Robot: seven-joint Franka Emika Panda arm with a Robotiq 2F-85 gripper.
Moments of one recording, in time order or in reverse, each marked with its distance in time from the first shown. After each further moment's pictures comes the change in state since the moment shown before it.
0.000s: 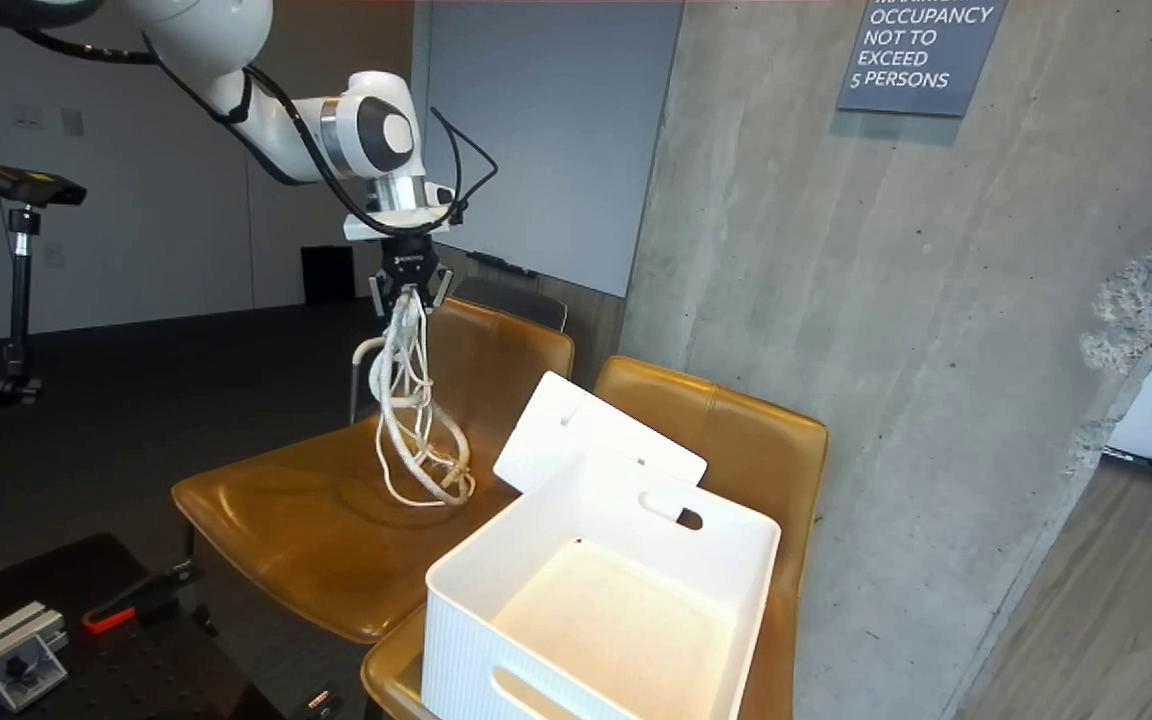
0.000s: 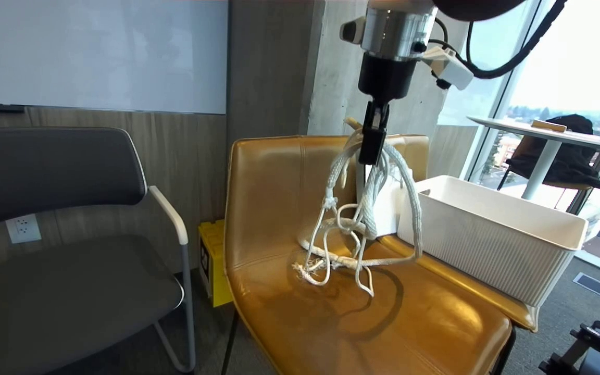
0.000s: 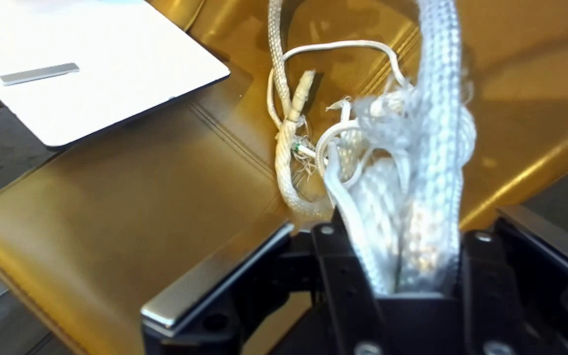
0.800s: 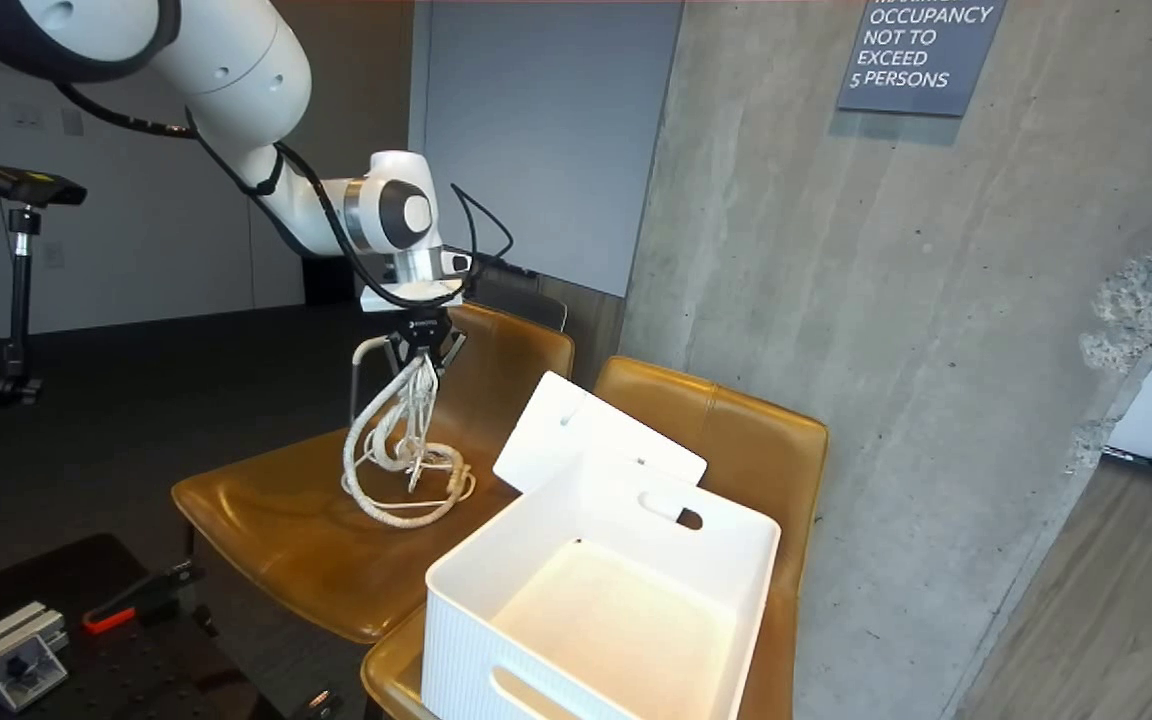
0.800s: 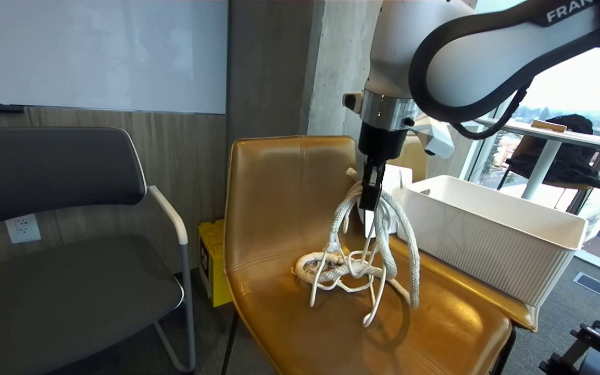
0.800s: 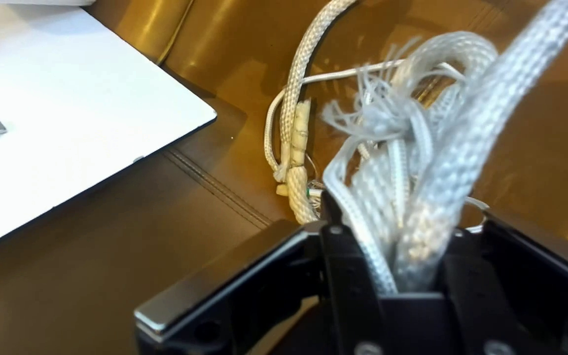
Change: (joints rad) arm -0.032 0.099 -0.033 -0.074 -0.002 0.157 0.021
